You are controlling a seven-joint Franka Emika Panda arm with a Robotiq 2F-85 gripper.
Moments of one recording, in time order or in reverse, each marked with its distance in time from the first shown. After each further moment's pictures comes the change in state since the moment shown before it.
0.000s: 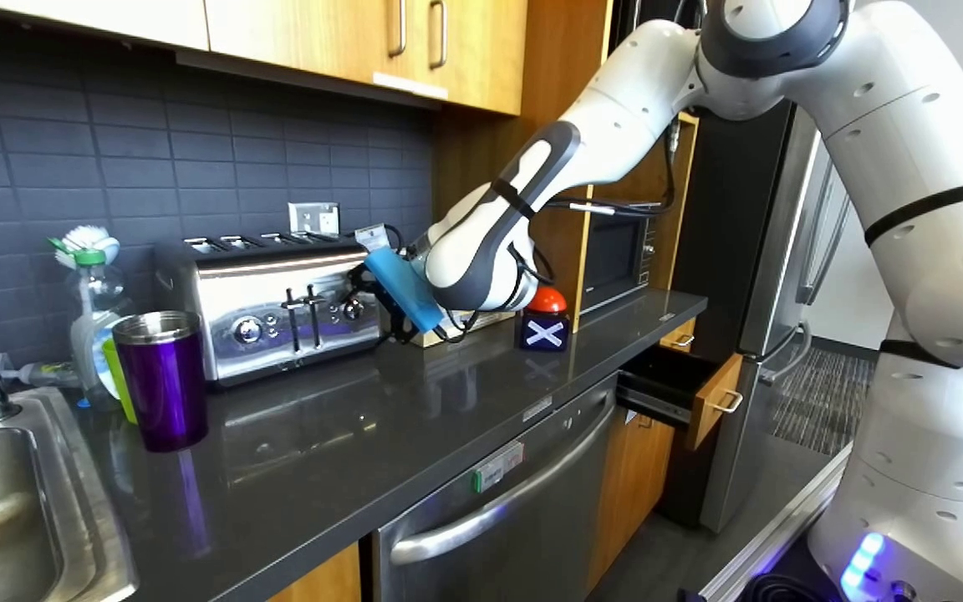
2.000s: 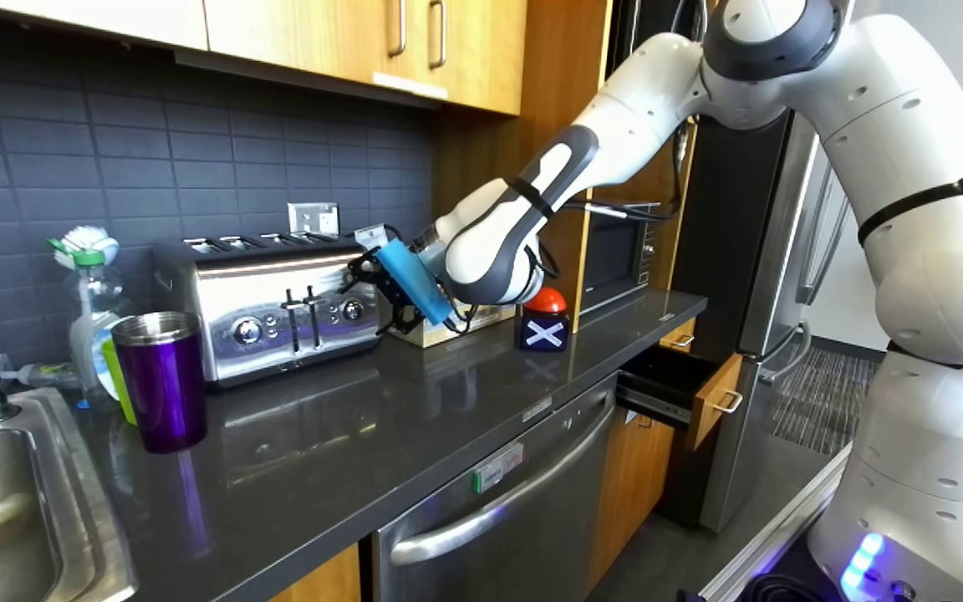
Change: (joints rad) arm -0.203 0.028 0.159 -0.001 -0.216 0.000 0.005
